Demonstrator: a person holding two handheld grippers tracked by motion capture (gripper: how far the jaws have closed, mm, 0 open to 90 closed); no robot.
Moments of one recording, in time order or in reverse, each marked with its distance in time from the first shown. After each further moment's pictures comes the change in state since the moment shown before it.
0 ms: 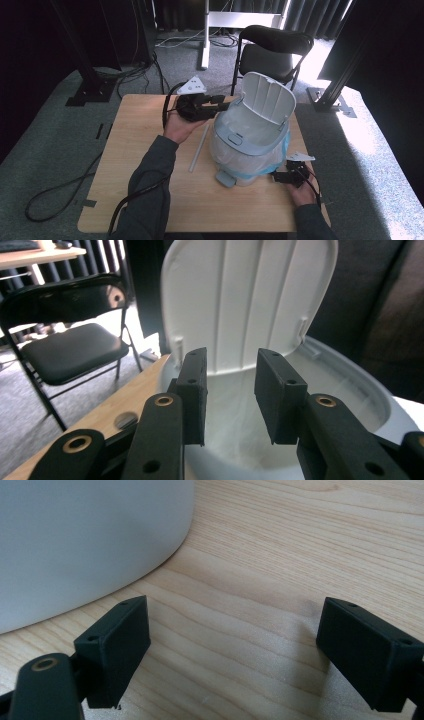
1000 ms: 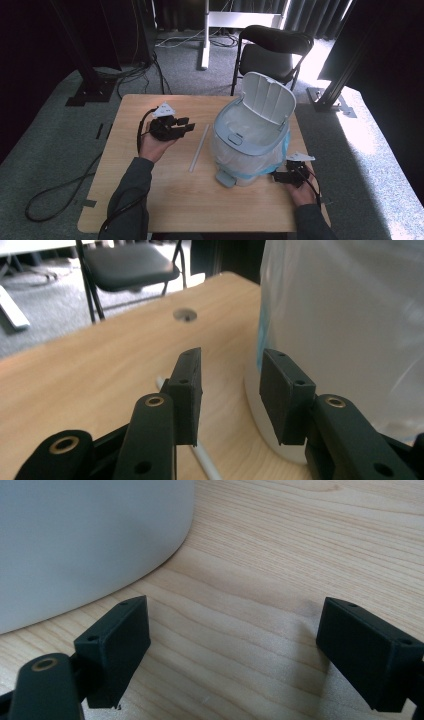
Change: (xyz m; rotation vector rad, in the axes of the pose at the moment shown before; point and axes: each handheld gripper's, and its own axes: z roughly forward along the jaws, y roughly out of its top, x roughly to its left) left arm 0.046 -0.124 -0.027 0.166 0.163 -0.175; right arm 0.000 0.000 0.000 0.000 0.000 0.000
